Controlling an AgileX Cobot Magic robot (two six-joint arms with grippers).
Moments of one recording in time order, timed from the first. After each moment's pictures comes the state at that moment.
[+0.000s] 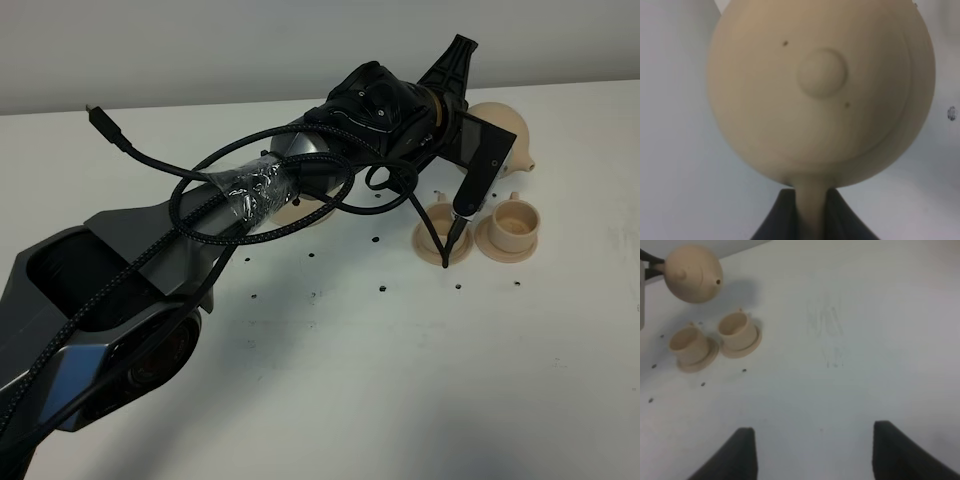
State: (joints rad) left arm -0.73 2.44 -2.14 0.40 0.43 1.27; right arm -0.15 -0.01 -0.50 0.11 1.08 0.02
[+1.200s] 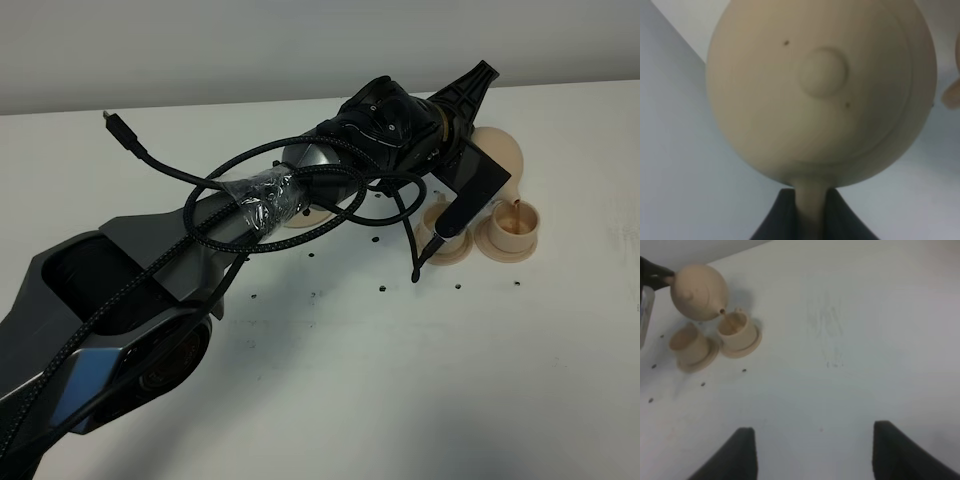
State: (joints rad) left arm -0.75 2.46 -2.14 0.42 0.44 1.49; right arm -0.15 -0.01 -0.50 0.11 1.08 0.02
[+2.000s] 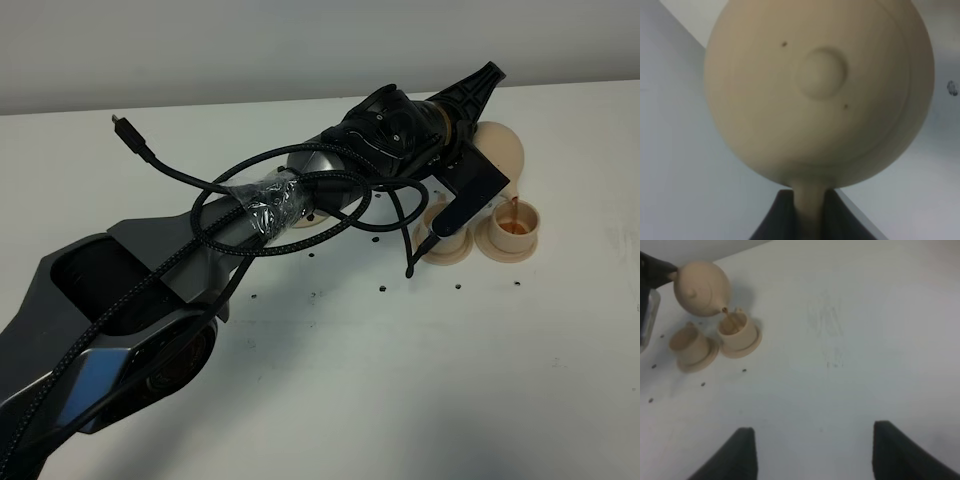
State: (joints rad) left arm -0.75 2.48 -2.14 0.51 0.37 1.49; right arm -0.15 -0.01 -0.50 0.11 1.08 0.02
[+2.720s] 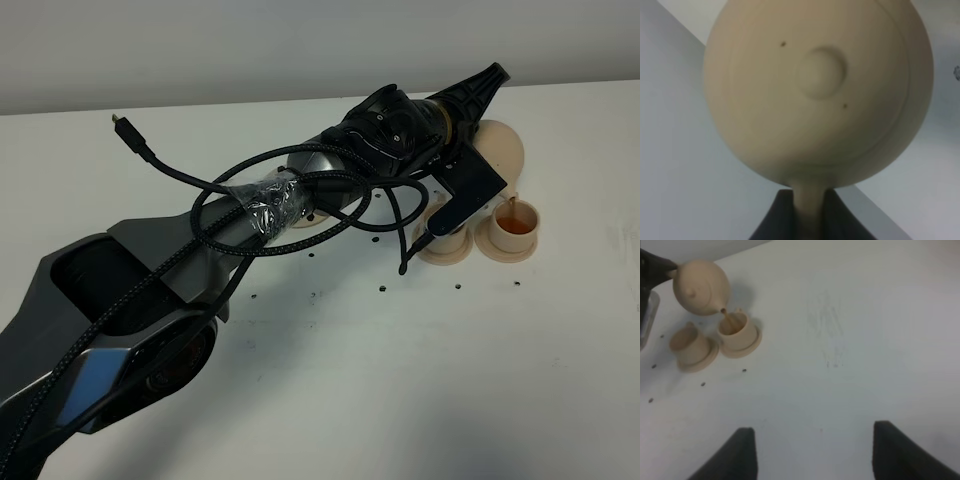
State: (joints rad) left arm -0.75 2.48 -2.14 0.51 0.36 1.55; right arm -0.15 -0.01 -0.50 0.11 1.08 0.02
